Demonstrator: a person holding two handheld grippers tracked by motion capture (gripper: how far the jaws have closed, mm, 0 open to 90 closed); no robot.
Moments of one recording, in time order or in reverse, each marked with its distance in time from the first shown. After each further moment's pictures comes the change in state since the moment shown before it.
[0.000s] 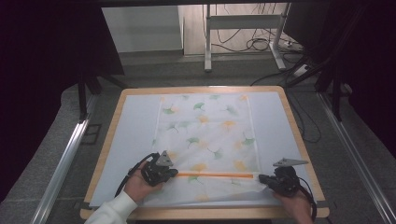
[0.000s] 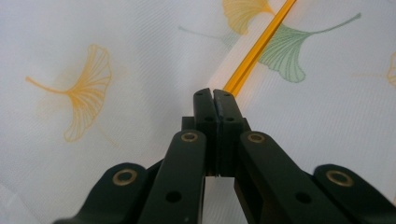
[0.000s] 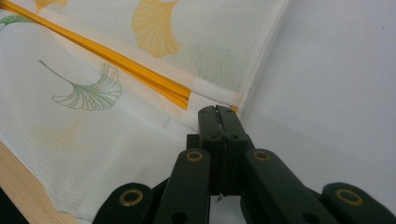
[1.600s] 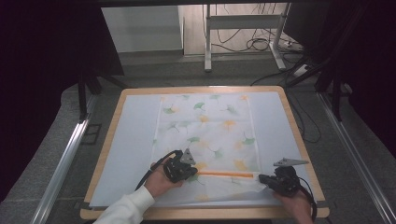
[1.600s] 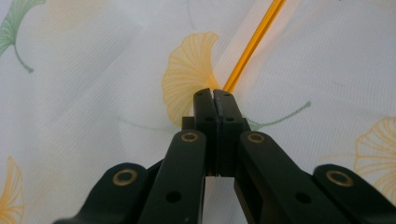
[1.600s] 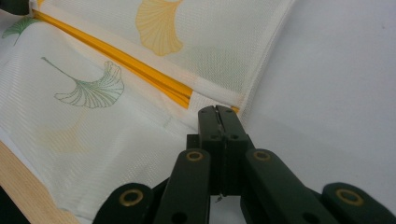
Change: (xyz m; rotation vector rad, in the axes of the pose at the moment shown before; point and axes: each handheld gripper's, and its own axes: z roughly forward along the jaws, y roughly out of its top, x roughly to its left) left arm -0.023 0.049 0.033 0.009 -0.053 0.089; right arm 0.000 0.000 0.000 -0.006 0.009 0.011
